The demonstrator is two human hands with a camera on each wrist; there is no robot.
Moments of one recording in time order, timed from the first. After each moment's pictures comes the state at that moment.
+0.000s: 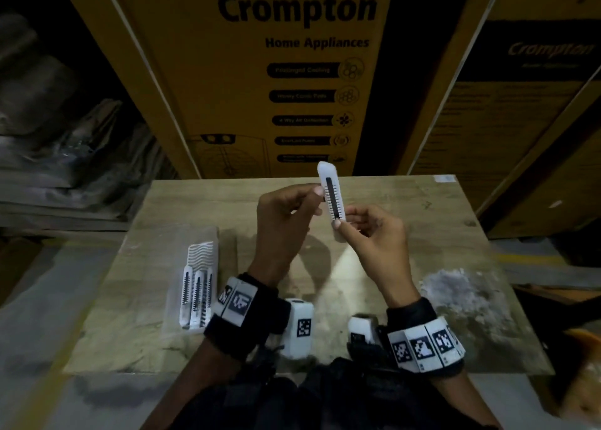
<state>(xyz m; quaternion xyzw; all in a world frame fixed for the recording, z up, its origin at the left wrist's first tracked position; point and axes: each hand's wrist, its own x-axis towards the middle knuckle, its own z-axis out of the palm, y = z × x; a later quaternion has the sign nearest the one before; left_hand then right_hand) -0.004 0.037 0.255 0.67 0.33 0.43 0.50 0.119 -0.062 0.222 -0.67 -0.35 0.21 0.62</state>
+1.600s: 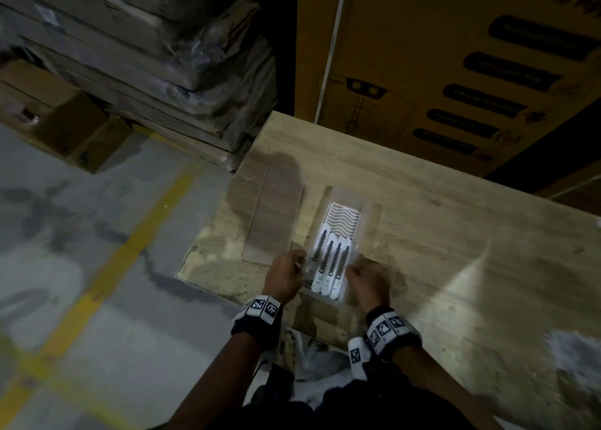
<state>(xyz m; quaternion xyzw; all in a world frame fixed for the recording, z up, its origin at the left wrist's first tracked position) -0.268 0.127 0.016 0.69 0.56 0.15 0.43 -0.082 0.075 0.018 -0.86 -0.35 0.32 0.19</state>
